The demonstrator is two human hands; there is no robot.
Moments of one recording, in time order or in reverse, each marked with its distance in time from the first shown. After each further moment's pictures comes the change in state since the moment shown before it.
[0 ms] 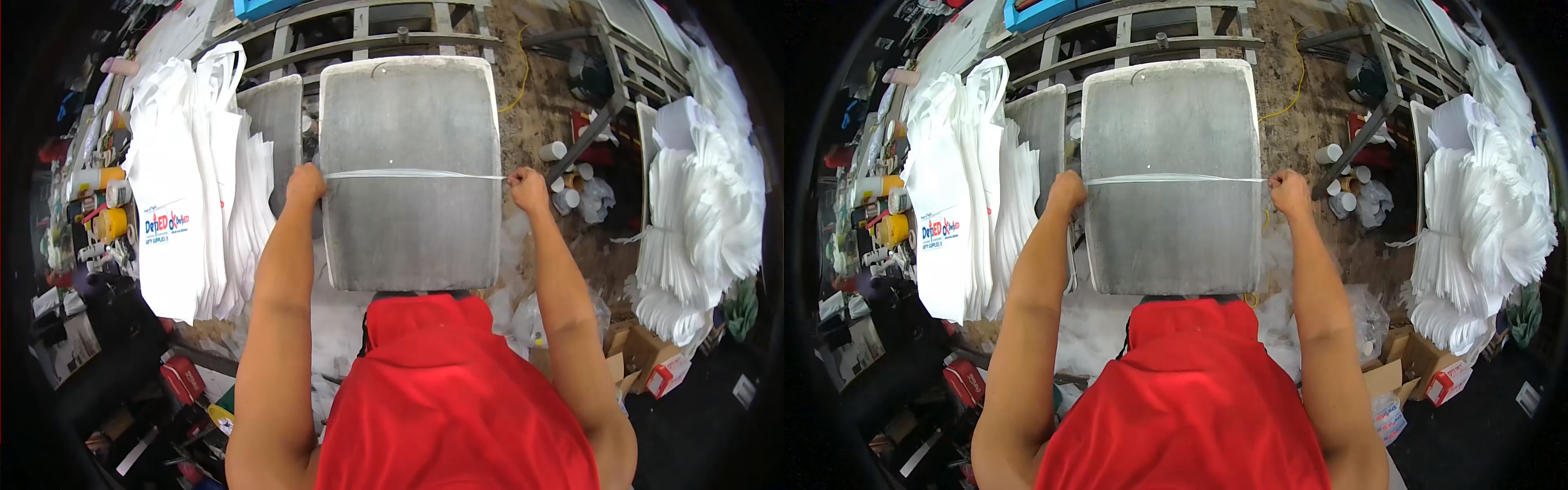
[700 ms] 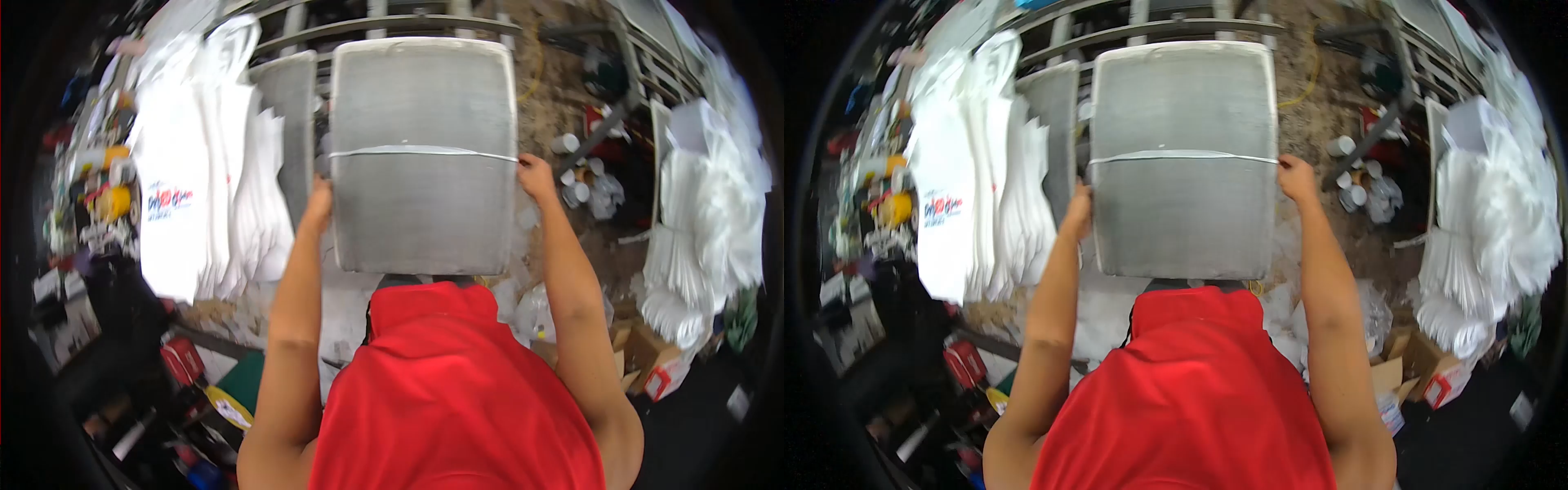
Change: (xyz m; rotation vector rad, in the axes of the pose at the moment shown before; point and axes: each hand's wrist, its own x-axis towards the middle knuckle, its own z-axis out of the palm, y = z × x) left_hand -0.051 -0.059 0.112 -1.465 -0.135 -0.142; right_hand 0.007 0.012 0.031 0.210 0.016 -0.046
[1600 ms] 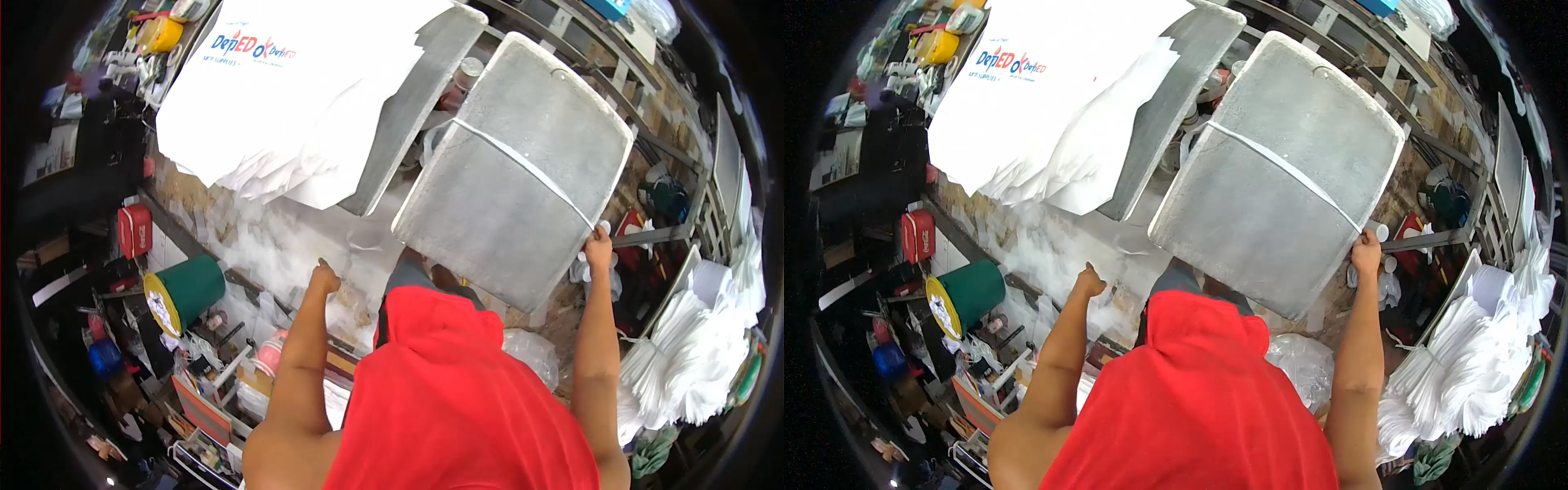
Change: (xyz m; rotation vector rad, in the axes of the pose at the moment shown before) left_hand -0.181 -0.351 -0.136 1.085 0.238 -0.013; right_hand 0.016 0.013 -0.003 -0.112 -0.107 -0.002
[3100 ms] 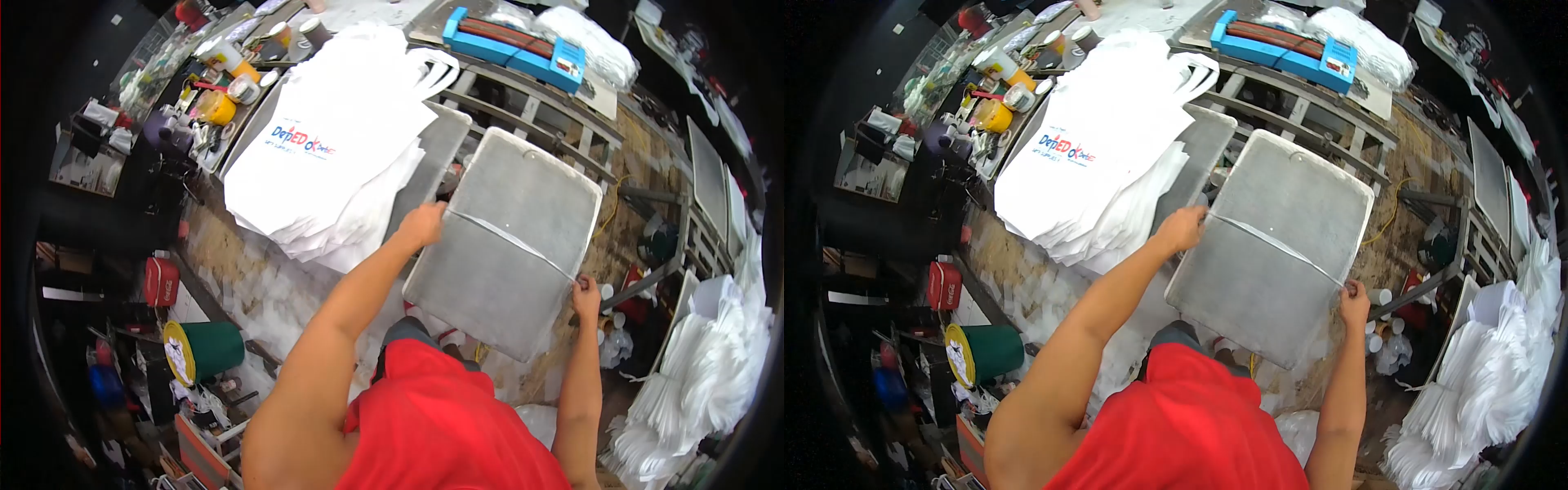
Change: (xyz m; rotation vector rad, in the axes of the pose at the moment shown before) left_hand 0.125 0.344 -0.297 -0.156 0.264 0.593; right_hand -0.027 -0.022 -0.012 0.020 0.162 -0.104
